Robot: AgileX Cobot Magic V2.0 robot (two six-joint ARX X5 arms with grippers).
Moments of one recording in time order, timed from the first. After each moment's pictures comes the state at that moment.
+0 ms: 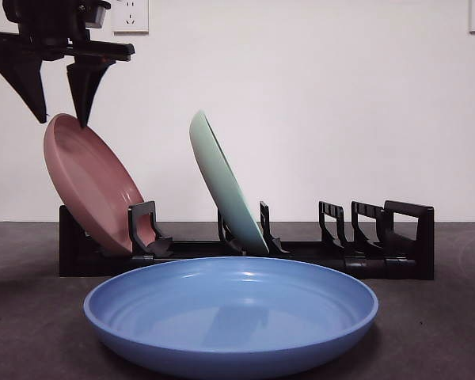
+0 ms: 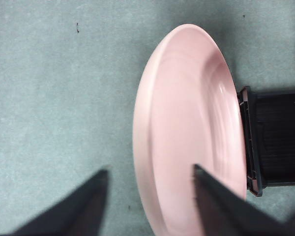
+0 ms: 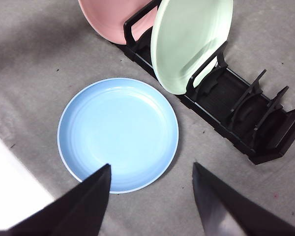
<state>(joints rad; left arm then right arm) -0.36 1.64 1.59 -1.01 -0.27 -0.22 1.07 1.03 1.29 -1.09 0.27 0.24</state>
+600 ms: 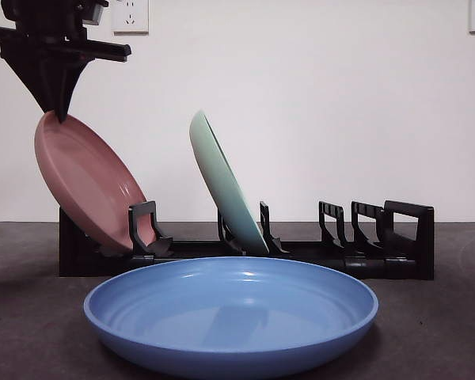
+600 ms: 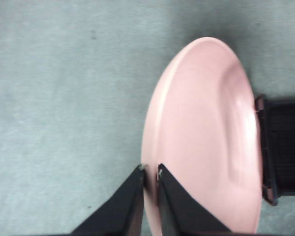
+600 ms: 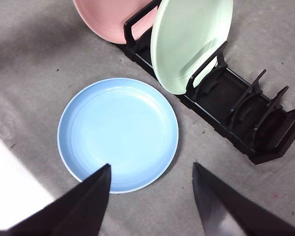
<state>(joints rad) -0.36 1.64 1.61 -1.02 -0.32 -0.22 1.07 1.03 1.29 -1.09 0.27 0.25</state>
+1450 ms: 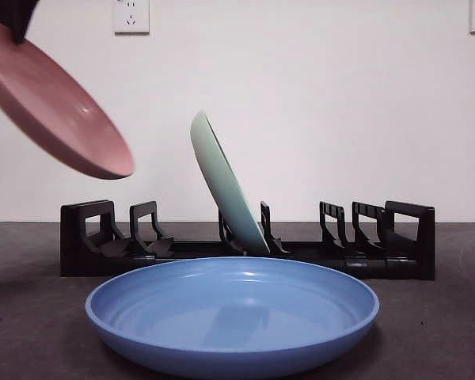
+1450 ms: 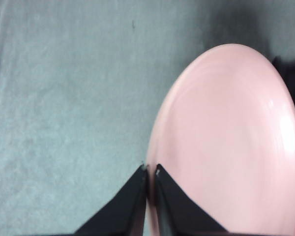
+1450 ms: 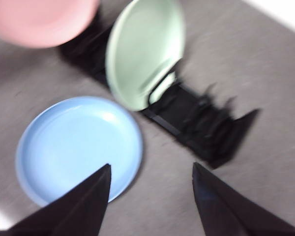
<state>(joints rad) -0.36 1.61 1.91 -1.41 -0.37 -0.13 1.07 0.96 1.29 -1.09 0.43 0.25</state>
